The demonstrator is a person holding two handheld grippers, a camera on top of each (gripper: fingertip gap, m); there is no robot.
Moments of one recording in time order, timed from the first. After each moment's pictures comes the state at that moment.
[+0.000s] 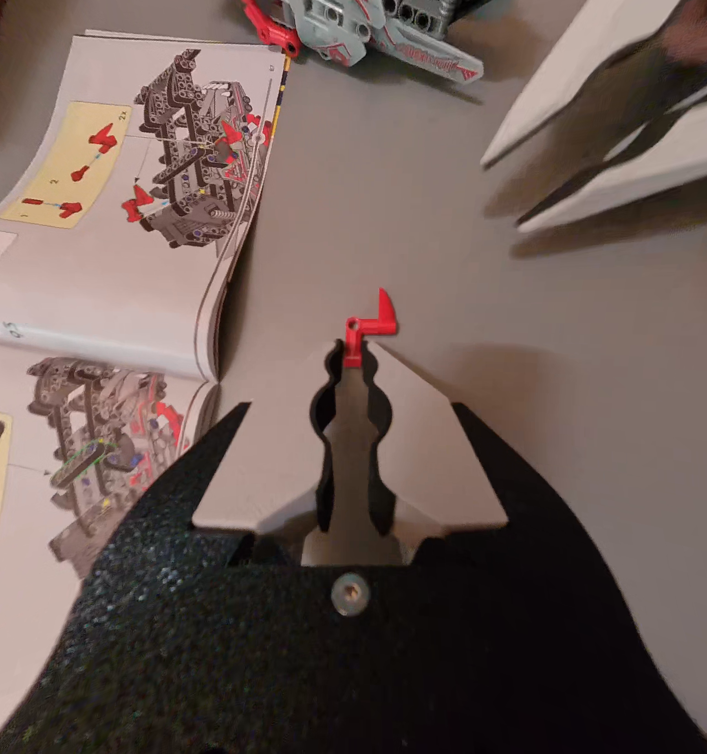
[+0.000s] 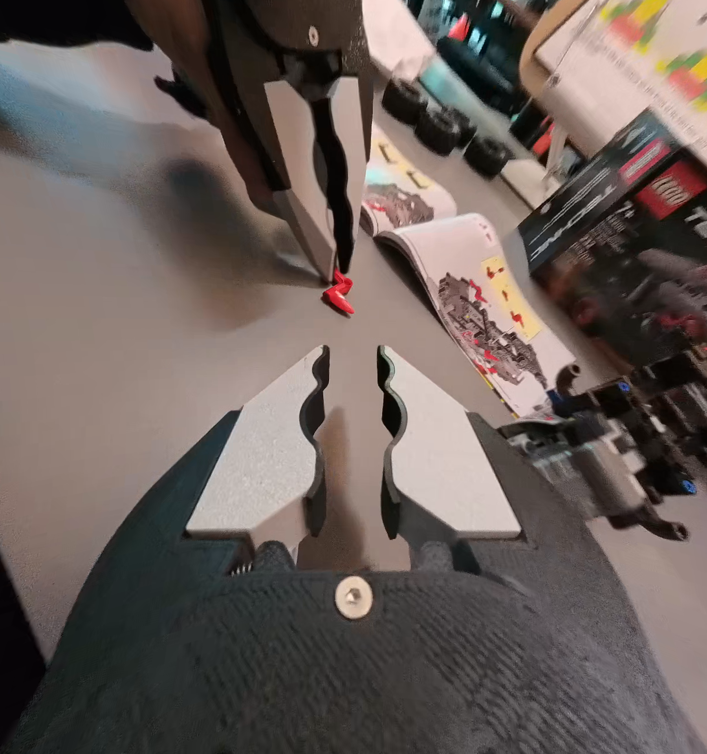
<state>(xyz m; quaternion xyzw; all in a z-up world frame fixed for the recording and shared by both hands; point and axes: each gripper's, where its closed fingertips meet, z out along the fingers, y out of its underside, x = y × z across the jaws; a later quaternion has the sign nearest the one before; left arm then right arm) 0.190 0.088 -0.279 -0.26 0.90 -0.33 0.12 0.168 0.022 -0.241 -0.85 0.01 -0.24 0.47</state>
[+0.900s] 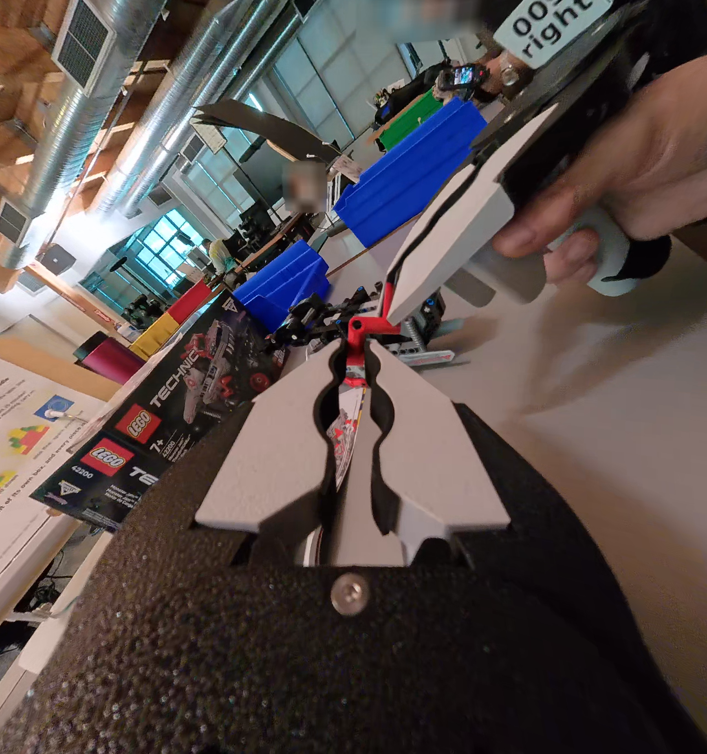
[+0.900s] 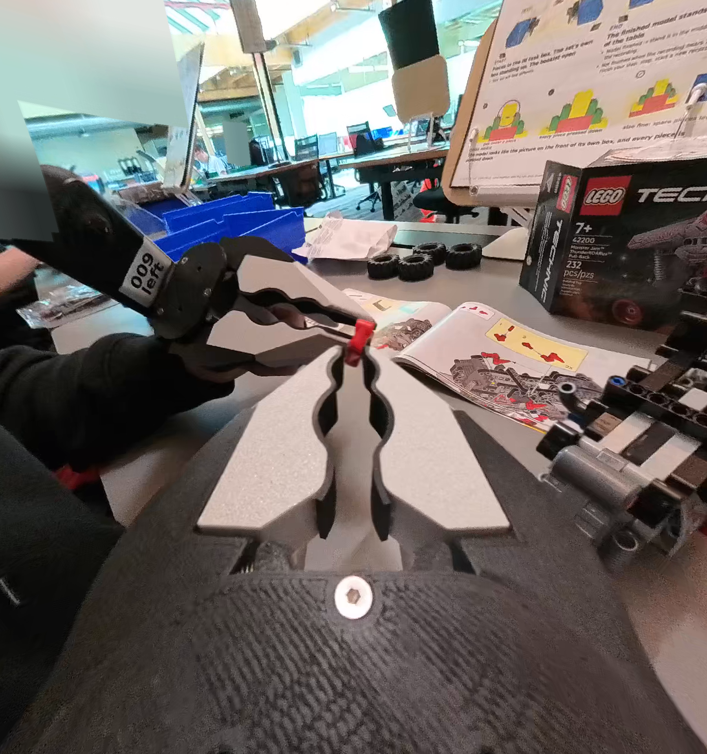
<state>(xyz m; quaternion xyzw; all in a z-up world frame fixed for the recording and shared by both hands) 0.187 0.030 -0.167 -0.01 0.73 -0.55 0.41 0.173 0.029 -0.163 -0.70 0.20 -0.07 0.68</state>
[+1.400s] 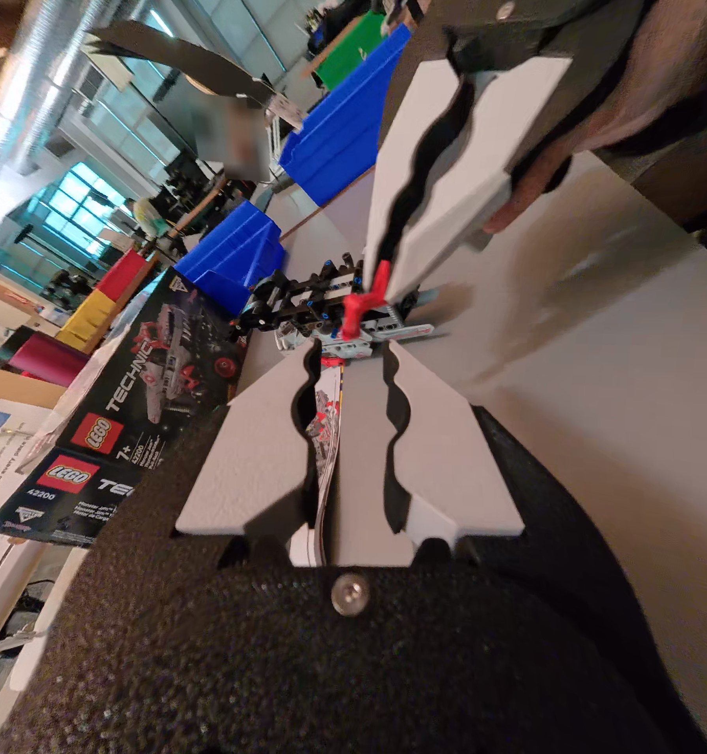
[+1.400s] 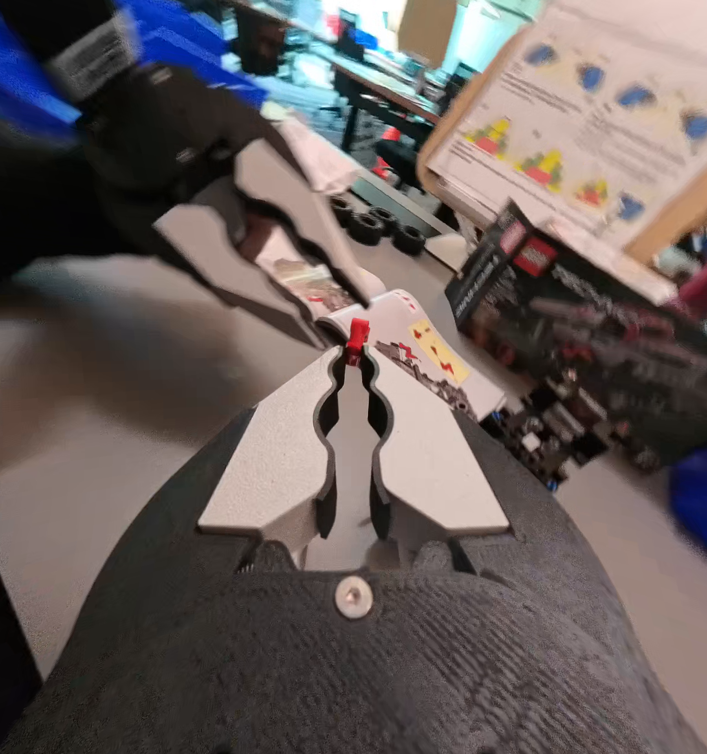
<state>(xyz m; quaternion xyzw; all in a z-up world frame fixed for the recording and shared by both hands) 0.193 0.023 -0.177 0.01 0.79 -0.50 0.35 0.184 0.012 -0.168 -0.79 0.06 -0.25 0.56</state>
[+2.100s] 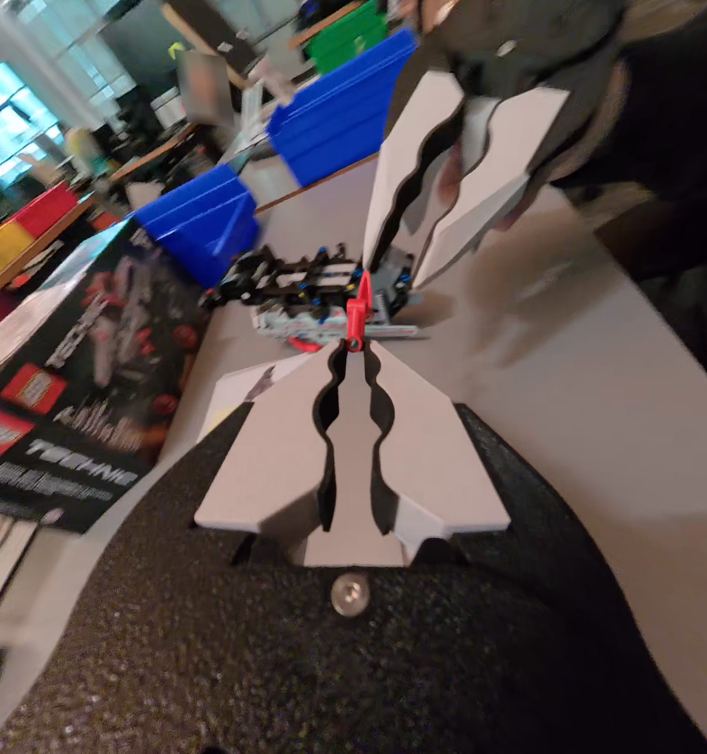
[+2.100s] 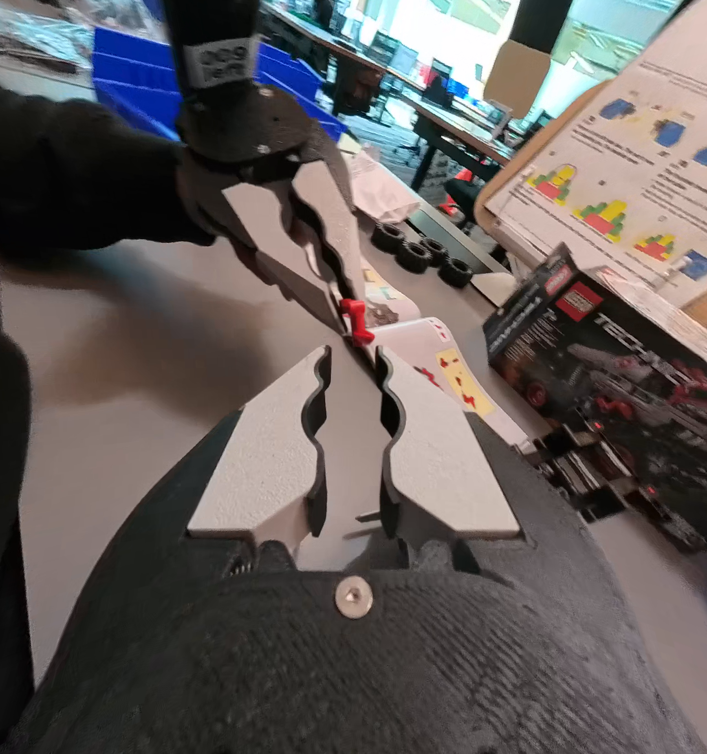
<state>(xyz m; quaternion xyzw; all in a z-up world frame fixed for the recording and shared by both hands) 0.196 0.032 -0.174 -0.06 0.81 -0.52 0.28 0.180 0.011 -0.161 -0.79 -0.03 -0.20 0.59</state>
